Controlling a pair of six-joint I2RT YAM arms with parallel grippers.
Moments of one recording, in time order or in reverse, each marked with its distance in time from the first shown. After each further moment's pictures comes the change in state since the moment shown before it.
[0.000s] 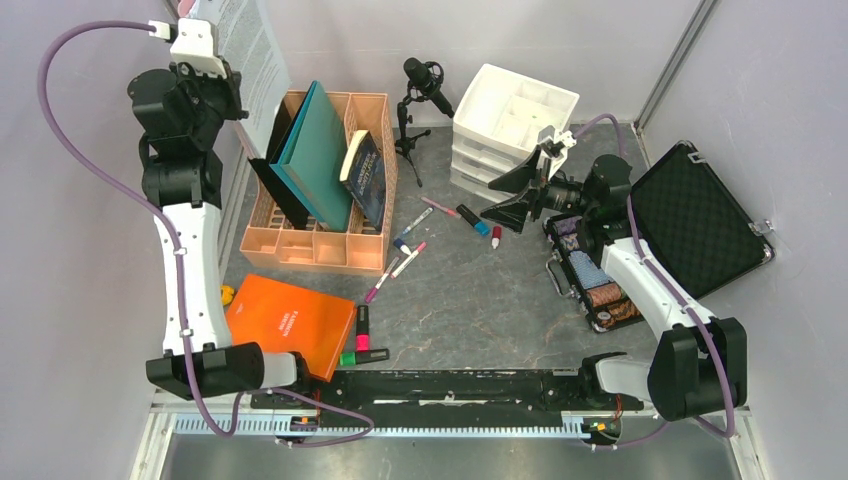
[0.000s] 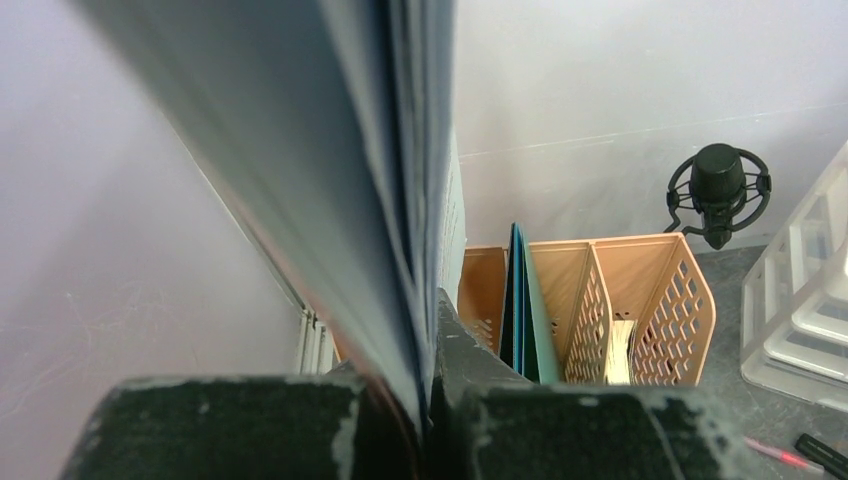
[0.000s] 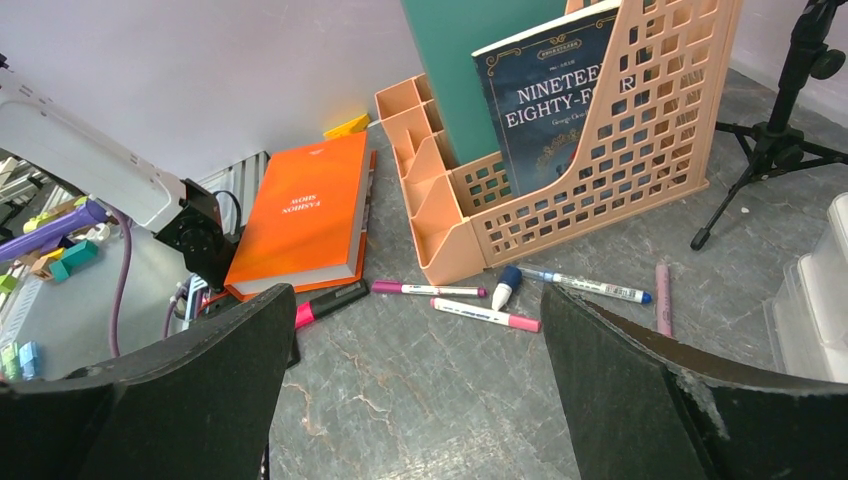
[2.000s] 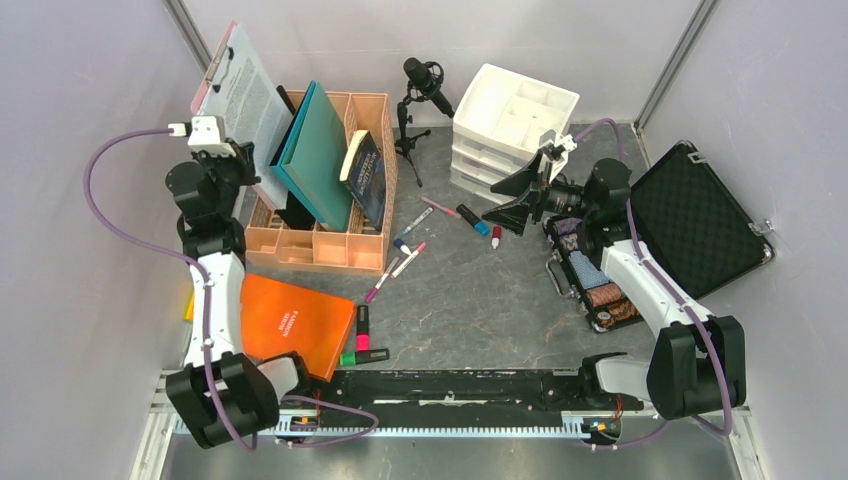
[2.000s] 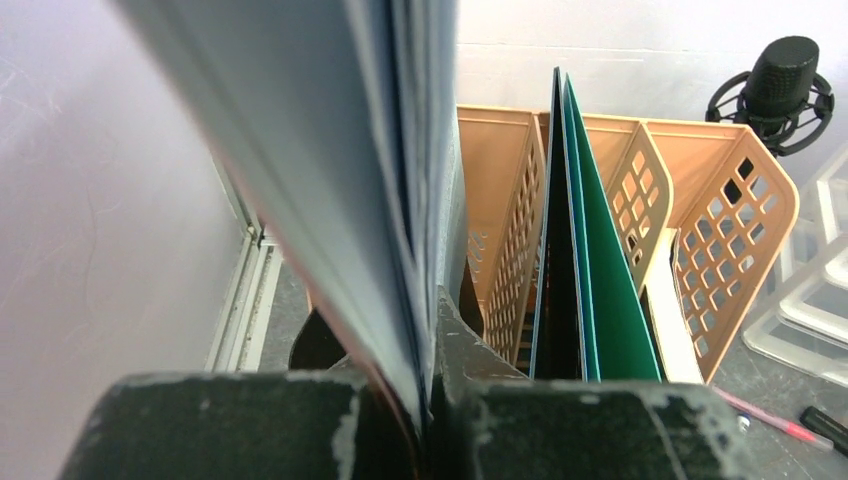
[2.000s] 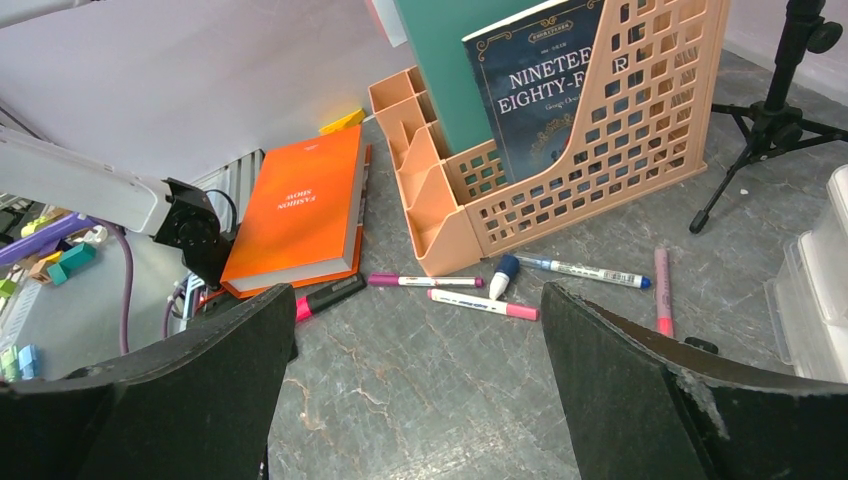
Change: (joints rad) left arm 0.154 -0.216 -0.779 0.568 0.110 -0.170; right arm -0.016 0.004 -0.036 0.023 -0.008 0.005
